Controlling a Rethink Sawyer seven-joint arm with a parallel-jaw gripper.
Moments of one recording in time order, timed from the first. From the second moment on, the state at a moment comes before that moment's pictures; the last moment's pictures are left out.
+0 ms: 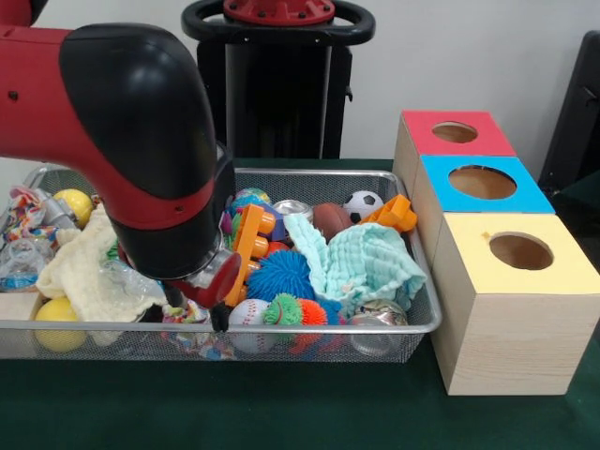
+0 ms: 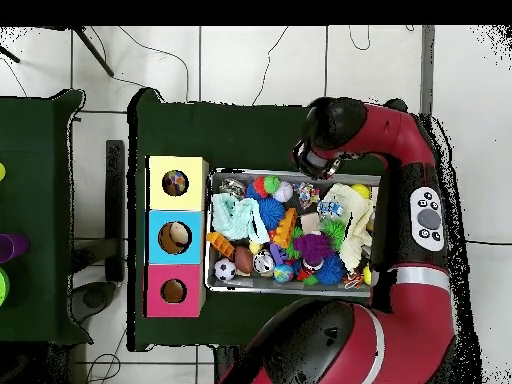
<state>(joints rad) -0.49 -0.23 0.32 0.80 -0.38 1.36 2.09</state>
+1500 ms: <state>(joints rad) -0.52 -0.42 0.32 1.14 -0.37 1.23 2.09</state>
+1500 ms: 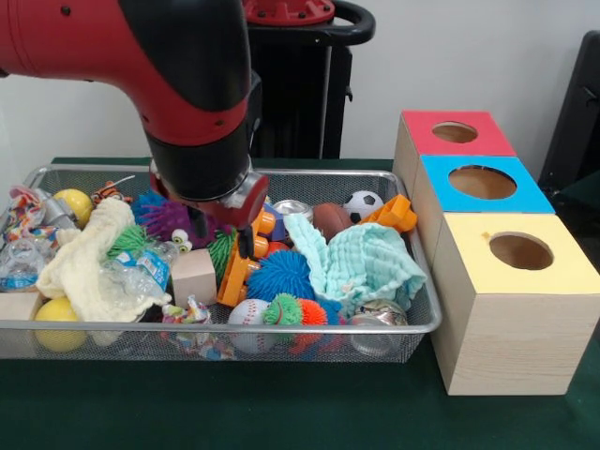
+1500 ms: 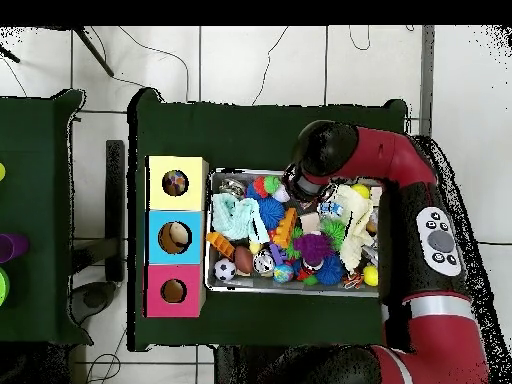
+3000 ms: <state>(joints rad) -0.56 -0.37 0.32 1.22 -0.45 1.10 2.09</state>
